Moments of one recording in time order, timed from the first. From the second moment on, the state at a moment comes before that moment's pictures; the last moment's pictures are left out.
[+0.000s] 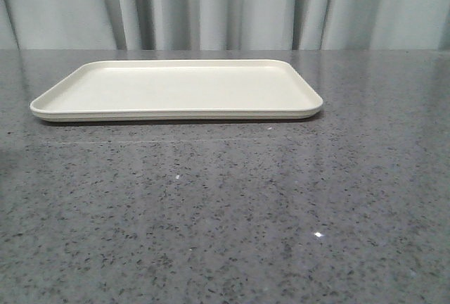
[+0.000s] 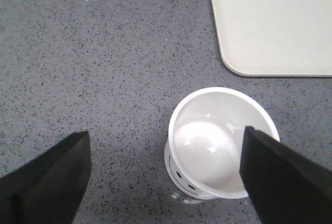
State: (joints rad) left arm -0.03 0.62 -0.93 -0.06 1.14 -0.13; right arm 0.07 0.56 -0.93 0.01 1.00 -0.05
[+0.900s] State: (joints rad) left arm -0.03 1.03 -0.93 -0.08 1.15 -0.03; right arm 0.07 0.56 -0.93 0.01 1.00 -0.05
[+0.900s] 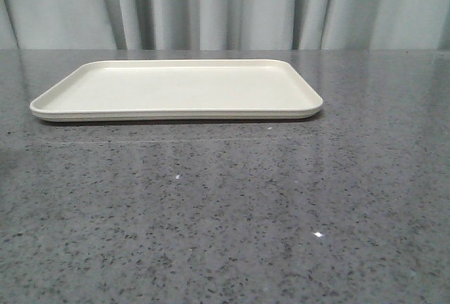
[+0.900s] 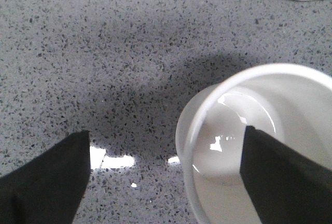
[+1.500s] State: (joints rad) left arm -0.03 1.07 -0.93 -0.09 1.14 -0.03; right arm 0.07 0.56 -0.93 0.01 1.00 -0.05
